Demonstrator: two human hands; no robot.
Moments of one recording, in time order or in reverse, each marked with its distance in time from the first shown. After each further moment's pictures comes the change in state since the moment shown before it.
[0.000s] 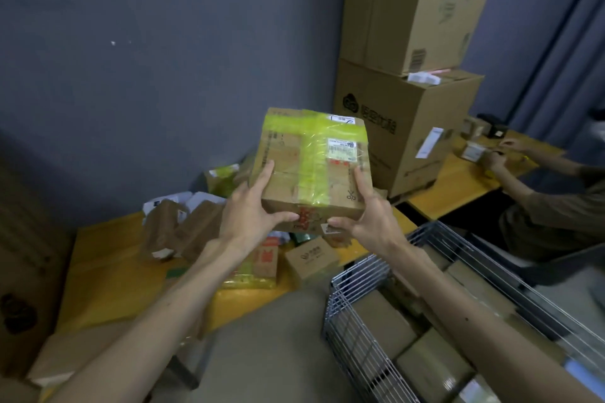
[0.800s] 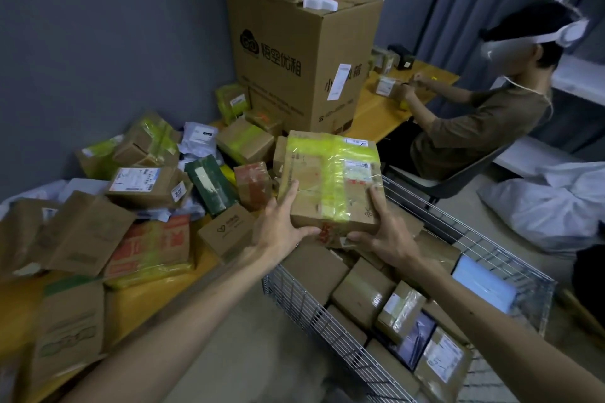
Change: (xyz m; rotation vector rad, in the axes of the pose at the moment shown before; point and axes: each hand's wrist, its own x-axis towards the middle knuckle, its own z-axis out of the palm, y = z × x) left_hand -0.009 0.094 0.238 -0.095 -0.446 0.063; right_hand -0.103 0.208 -0.081 -0.056 0.047 0.323
